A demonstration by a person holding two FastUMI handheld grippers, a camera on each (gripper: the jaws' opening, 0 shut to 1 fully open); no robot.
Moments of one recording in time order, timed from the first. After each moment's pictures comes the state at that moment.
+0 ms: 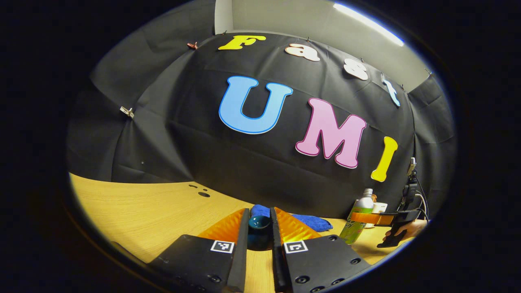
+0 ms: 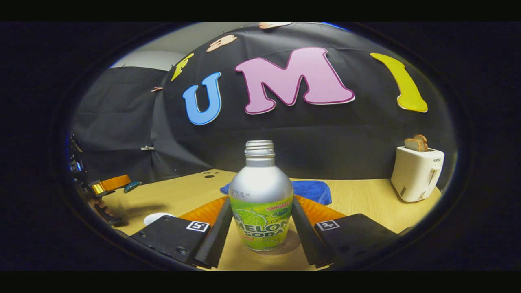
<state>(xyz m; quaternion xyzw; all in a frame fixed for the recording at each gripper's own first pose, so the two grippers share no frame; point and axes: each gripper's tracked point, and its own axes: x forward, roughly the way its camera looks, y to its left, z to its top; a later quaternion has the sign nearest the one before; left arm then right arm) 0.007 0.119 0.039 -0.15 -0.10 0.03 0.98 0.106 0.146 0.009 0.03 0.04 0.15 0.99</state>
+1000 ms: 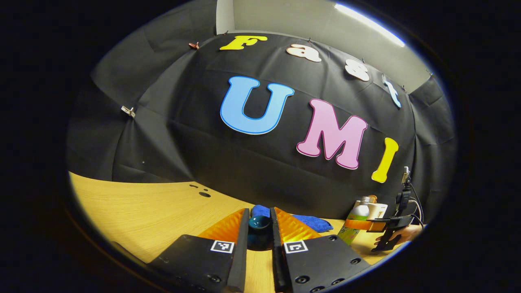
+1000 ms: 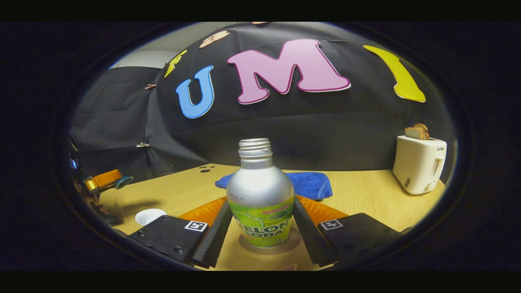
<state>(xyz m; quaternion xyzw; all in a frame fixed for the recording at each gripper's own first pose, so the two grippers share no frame) 0.007 0.120 0.040 -0.16 -0.10 0.03 0.98 0.105 0.150 -0.011 0.06 0.08 0.14 0.99</state>
